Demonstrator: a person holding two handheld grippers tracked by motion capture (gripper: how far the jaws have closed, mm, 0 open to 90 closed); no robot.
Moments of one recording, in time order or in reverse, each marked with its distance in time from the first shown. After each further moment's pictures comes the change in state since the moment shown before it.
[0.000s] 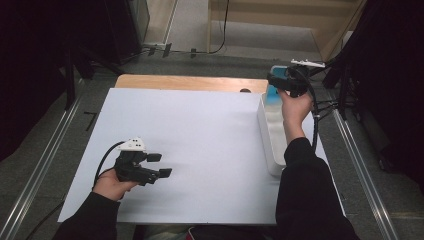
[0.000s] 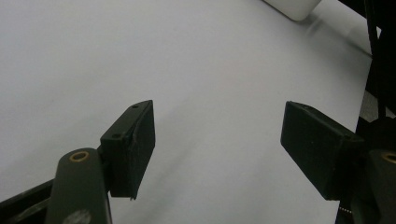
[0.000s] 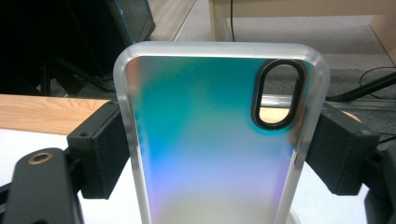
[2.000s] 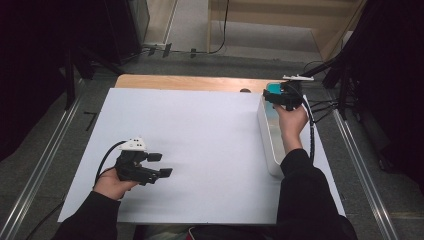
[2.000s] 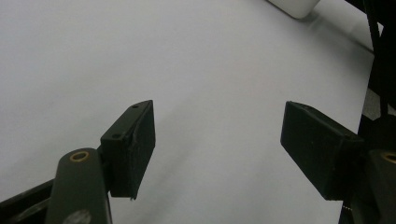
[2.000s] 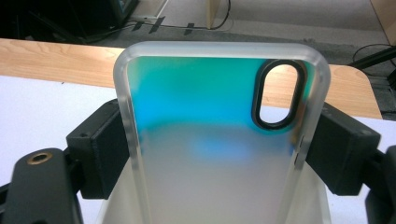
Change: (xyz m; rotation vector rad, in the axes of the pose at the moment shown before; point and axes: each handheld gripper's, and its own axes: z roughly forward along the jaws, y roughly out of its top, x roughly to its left) left arm 0.000 0.001 0.002 0.006 -0.002 0.007; right arm -0.002 -0.042 0.016 0.118 -0.040 -0.064
